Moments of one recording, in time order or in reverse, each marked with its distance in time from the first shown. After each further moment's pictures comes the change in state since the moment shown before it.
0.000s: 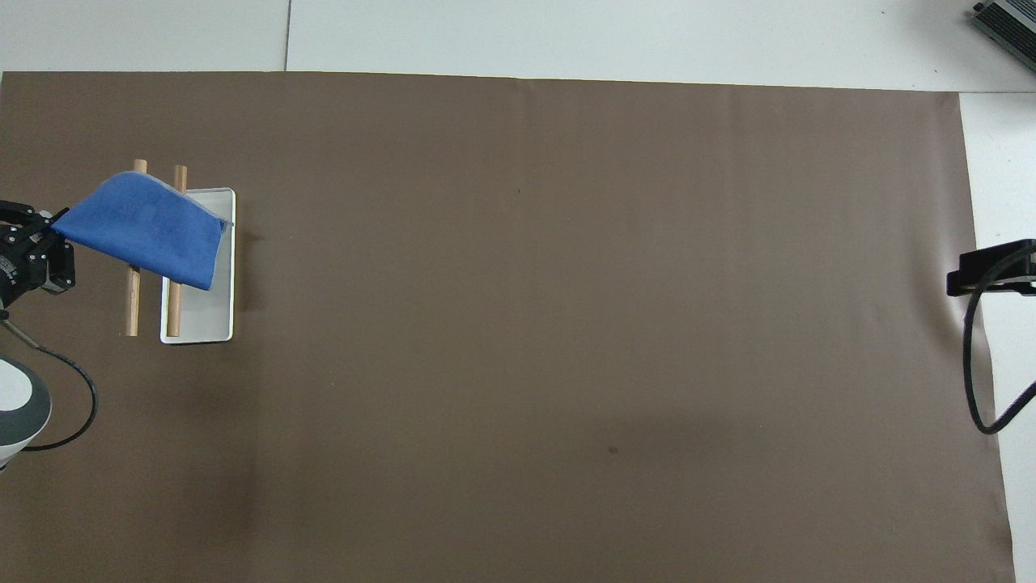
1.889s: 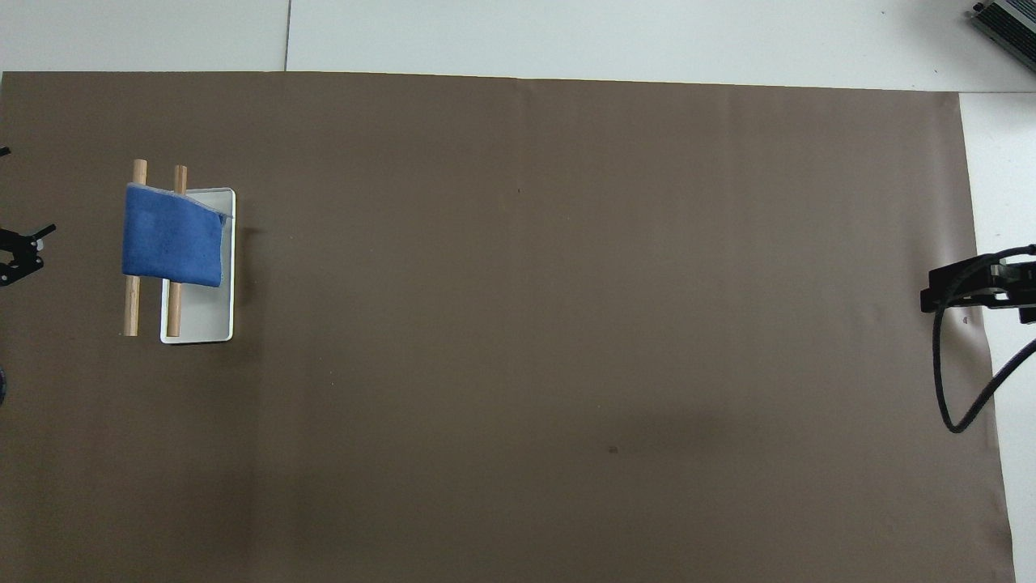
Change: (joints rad) left arm -0.076 -0.025 -0.031 0.268 0.448 -0.381 0.195; right arm 0.002 -0.011 0.004 -0.050 0.000 0.000 -0.001
